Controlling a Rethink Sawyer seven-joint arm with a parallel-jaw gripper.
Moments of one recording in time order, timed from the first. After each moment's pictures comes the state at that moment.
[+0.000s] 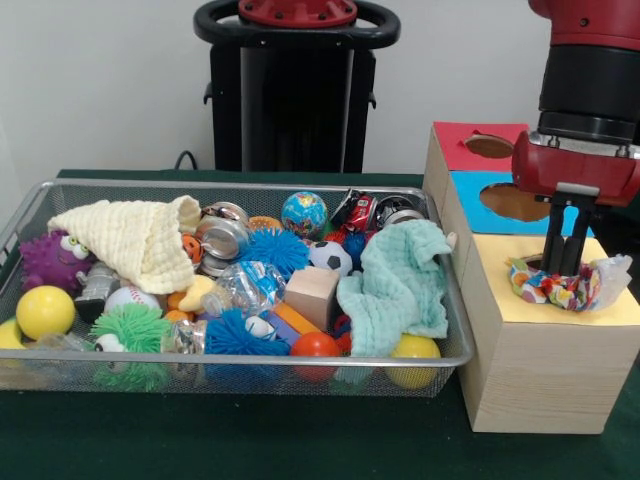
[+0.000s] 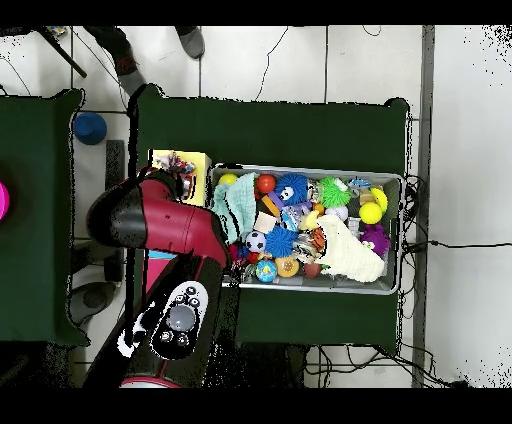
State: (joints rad) arm 0.31 -0.47 -0.33 1.51 0.45 0.22 1.71
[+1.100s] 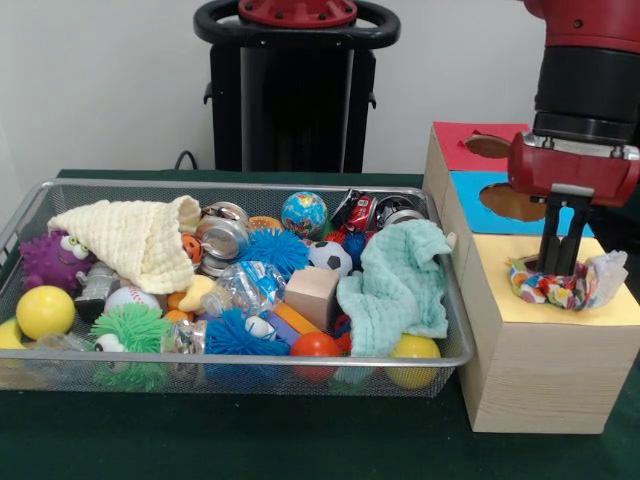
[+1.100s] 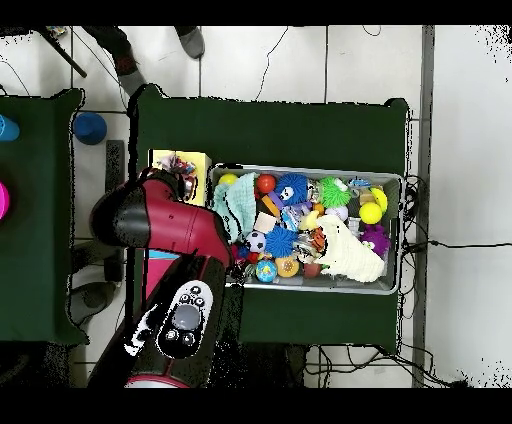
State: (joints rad) arm 0.29 -0.48 -0.32 1.52 0.45 0.22 1.71
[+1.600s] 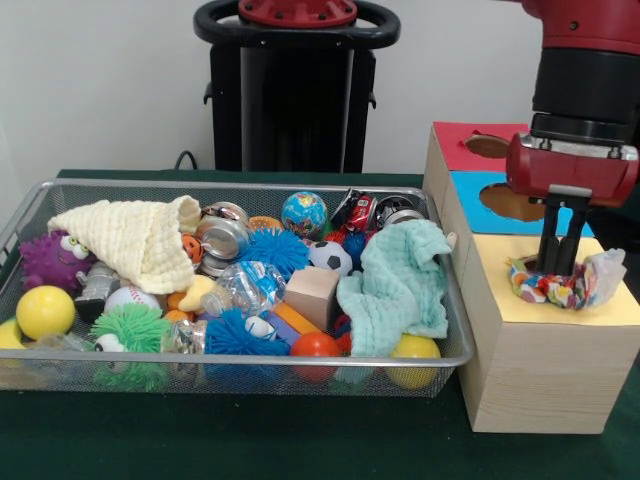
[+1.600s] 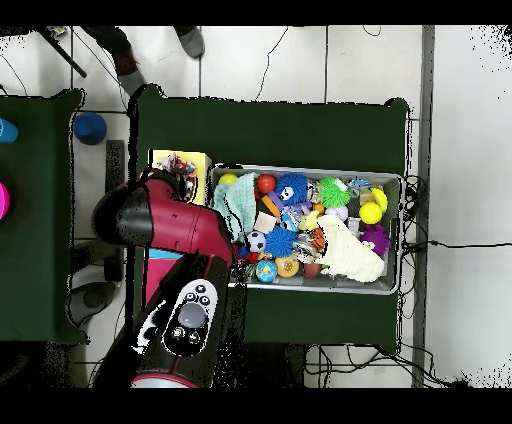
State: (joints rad) arm 0.28 -0.49 -0.30 1.53 0.45 0.23 1.71
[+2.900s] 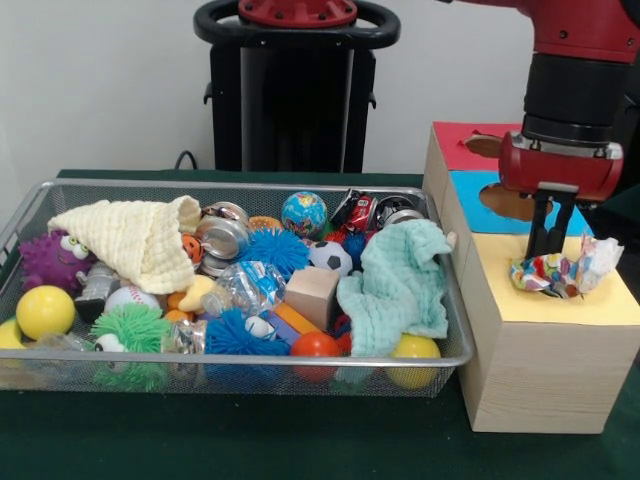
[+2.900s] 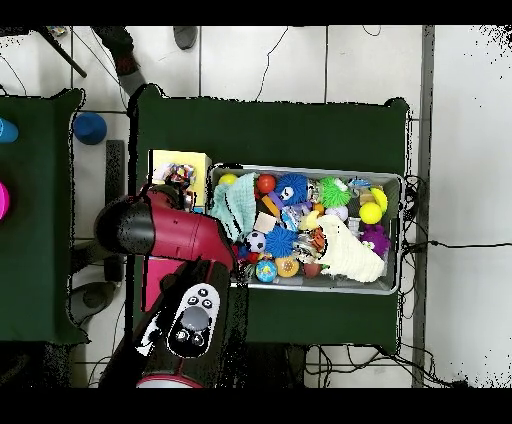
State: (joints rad) arm 0.26 -0.51 -0.26 1.58 0.41 0.29 1.71
